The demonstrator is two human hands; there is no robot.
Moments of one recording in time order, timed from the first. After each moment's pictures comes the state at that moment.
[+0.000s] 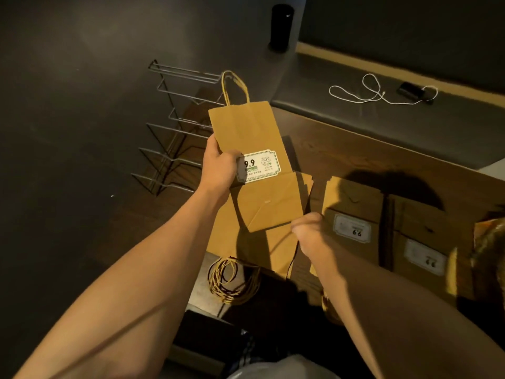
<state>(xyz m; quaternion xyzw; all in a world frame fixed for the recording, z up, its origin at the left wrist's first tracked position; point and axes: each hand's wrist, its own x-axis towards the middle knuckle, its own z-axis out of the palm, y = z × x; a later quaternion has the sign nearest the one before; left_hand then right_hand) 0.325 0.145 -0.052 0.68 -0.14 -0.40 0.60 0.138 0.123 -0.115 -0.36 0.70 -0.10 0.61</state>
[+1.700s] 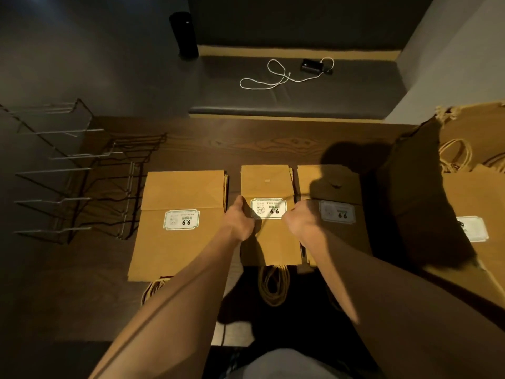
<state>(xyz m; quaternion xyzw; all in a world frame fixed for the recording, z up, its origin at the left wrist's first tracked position) 0.127 0.120 -0.138 0.74 -0.42 -0.49 0.16 -0.018 0.091 -0.105 -0.45 0.78 -0.04 0.43</state>
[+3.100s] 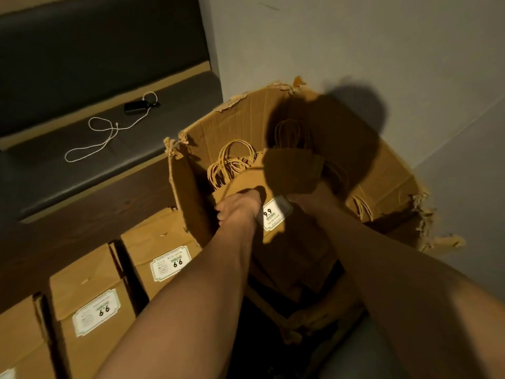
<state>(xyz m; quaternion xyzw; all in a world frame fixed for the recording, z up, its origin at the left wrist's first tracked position) -0.280 0.025 -0.070 0.74 -0.35 -0.56 0.09 -0.419 0.093 -0.070 -0.22 0.86 -0.26 0.39</state>
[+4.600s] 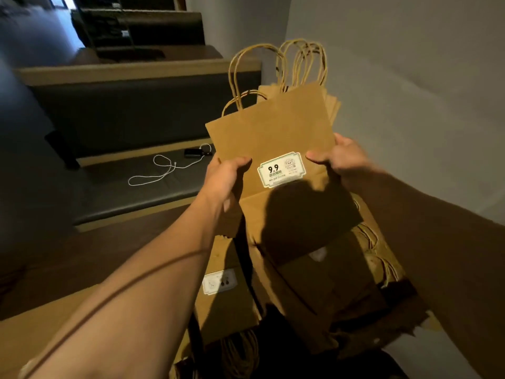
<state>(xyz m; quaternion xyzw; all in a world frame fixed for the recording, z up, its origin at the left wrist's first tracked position) -0.137 -0.013 0.093 0.46 -0.35 -0.68 0.46 -0.352 0.034 0.139 -0.39 0.64 -0.50 0.43</state>
